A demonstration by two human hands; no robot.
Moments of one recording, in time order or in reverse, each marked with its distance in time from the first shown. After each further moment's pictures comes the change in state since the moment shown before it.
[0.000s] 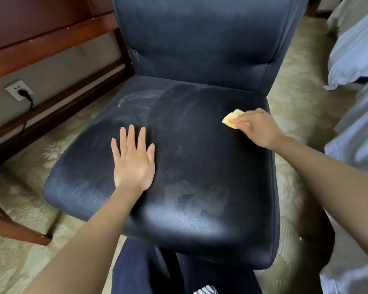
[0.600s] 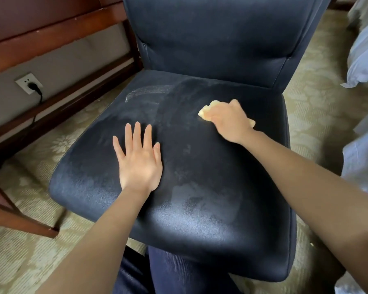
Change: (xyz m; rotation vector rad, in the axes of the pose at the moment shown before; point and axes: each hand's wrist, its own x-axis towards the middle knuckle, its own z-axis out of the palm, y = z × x) left_hand -0.001 0.000 0.005 0.061 0.063 -0.030; right_hand 0.054 -0.074 0.038 -0.100 0.017 -0.094
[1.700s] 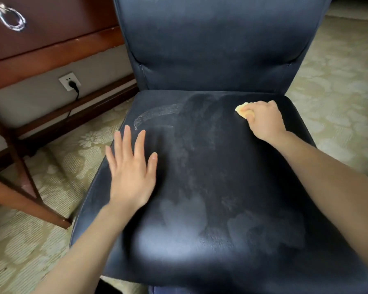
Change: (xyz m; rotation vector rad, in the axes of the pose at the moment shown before) left_hand 0.005 -0.016 -0.031 -0.250 0.087 -0.142; right_hand 0.066 0.053 0.002 0.019 0.053 0.093
